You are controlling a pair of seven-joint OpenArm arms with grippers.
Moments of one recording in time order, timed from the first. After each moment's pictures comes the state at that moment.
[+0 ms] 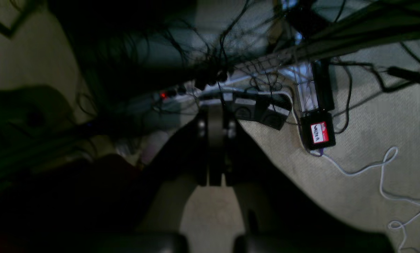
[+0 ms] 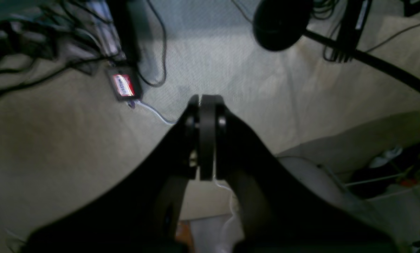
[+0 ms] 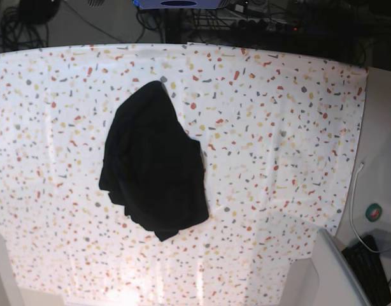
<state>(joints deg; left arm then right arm) 55.3 -18.5 1.2 77.1 0.3 -1.1 -6.5 -50.8 0.5 12.9 81.9 -1.9 0.3 -22.6</state>
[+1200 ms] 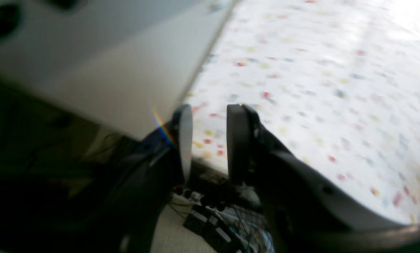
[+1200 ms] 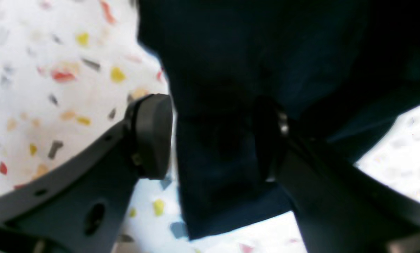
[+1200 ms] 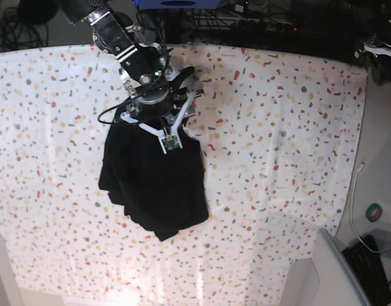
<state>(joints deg) 47.2 -13.4 -42.6 106.5 -35.9 -14.2 21.1 -5.6 1.4 -34.8 79.2 -1.8 -16.9 -34.3</state>
